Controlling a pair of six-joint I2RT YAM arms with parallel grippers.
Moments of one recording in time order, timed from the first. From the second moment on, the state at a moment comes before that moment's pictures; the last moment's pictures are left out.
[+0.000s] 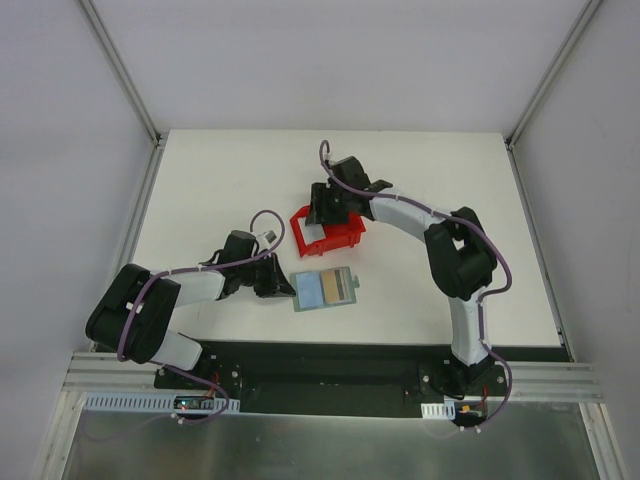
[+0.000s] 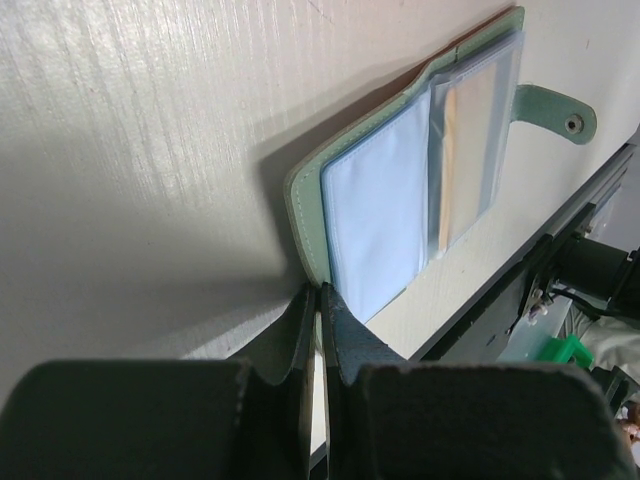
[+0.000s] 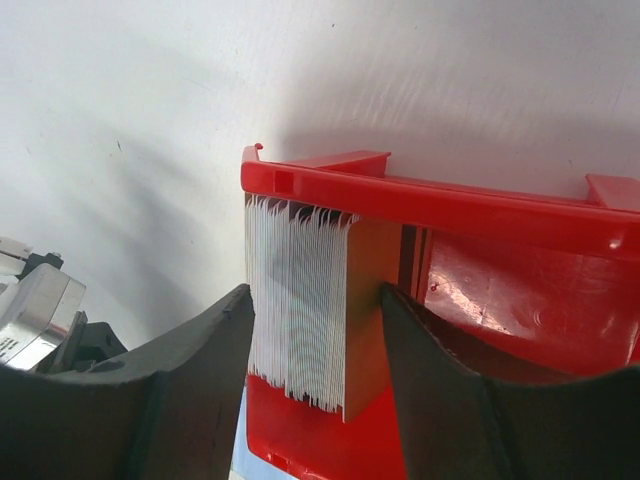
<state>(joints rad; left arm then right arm) -0.40 1.44 0.44 0.11 0.58 -0.68 0.64 2.06 1.55 -0.33 -0.27 0.49</state>
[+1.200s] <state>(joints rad) -0.40 1.44 0.44 0.11 0.59 -0.68 0.62 1.96 1.53 -0.40 -0.14 0.42</state>
